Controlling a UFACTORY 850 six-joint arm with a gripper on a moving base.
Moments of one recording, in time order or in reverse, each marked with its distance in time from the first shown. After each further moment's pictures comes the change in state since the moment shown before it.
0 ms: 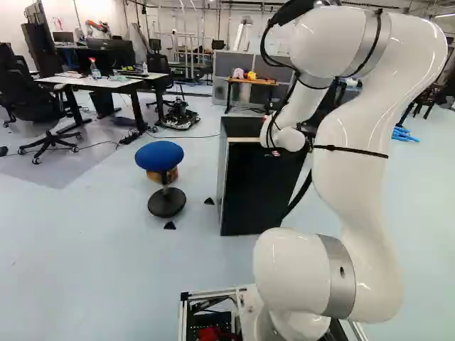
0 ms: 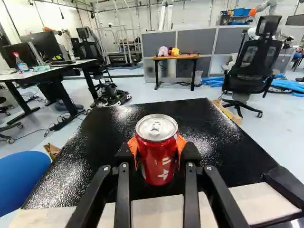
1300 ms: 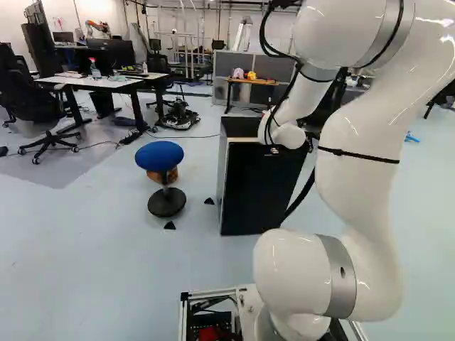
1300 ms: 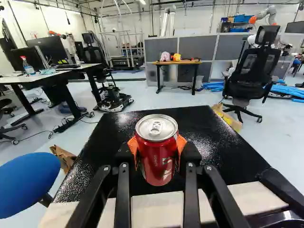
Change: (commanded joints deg) arm 2.2 7.0 5.9 1.9 -0.4 -1.2
